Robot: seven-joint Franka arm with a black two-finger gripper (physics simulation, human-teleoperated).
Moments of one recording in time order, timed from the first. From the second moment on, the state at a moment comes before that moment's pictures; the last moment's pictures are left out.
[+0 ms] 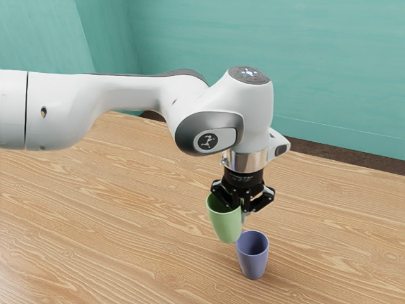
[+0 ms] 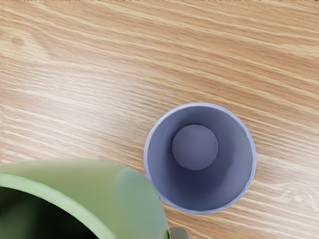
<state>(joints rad) -0.03 0.26 -0.64 -1.73 0.24 1.87 -1.02</state>
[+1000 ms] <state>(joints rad) -0.04 0.26 -0.68 -1.76 0.24 1.89 -1.08</state>
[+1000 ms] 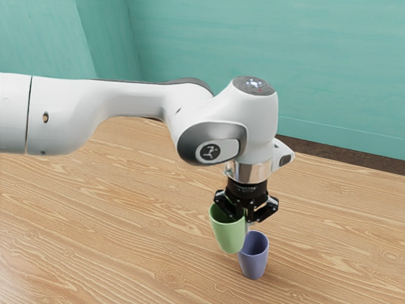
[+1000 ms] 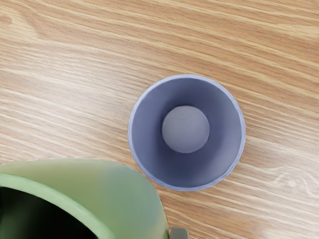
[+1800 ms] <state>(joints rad) -0.03 0.27 -0.65 -1.72 0.24 1.88 -1.12</state>
